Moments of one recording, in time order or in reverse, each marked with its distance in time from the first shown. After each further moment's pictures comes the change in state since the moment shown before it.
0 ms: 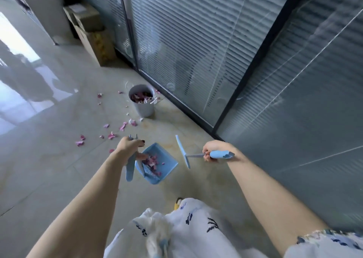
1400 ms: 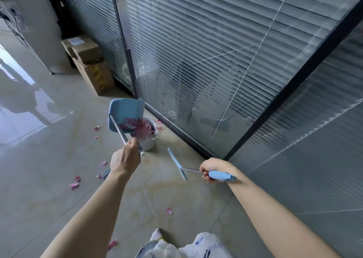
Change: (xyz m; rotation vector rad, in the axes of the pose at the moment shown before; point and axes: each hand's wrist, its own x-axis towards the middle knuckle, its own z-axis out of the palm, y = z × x) left_hand 0.132 0.146 -0.035 1.048 0.352 0.654; right_hand 0.026 -0.176 -0.015 0.012 0.066 -0.075
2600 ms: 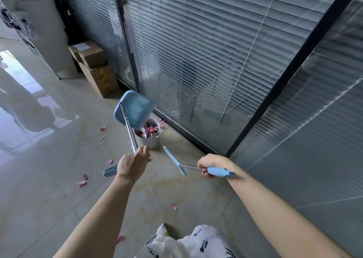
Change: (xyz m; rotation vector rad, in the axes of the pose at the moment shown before) left_hand -0.057 -0.005 0.007 0.341 0.117 0.324; right_hand -0.019 0.022 0.022 -0.088 0.004 -0.028
